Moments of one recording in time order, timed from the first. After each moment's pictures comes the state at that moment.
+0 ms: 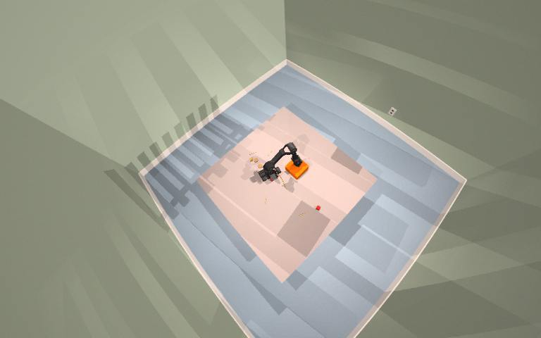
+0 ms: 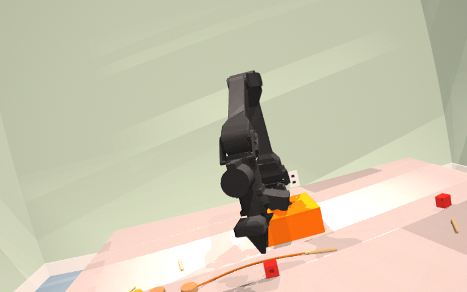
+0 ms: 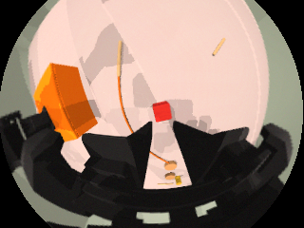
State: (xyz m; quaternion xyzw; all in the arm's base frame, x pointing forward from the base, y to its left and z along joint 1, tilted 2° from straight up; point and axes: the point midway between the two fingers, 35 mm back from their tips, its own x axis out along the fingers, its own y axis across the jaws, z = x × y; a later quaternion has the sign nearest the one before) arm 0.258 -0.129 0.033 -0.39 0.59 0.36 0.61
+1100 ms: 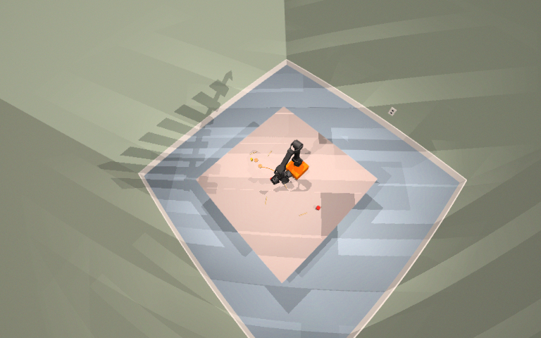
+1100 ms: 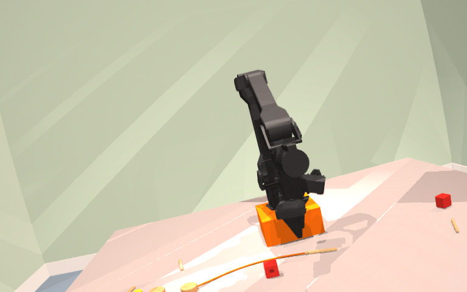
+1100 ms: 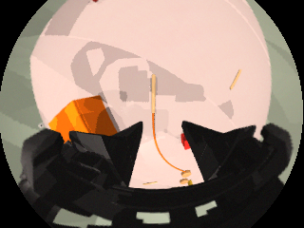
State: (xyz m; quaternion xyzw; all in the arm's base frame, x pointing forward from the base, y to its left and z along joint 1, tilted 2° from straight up) arm 0.232 -0.027 0.031 -0.38 0.59 0.35 0.62
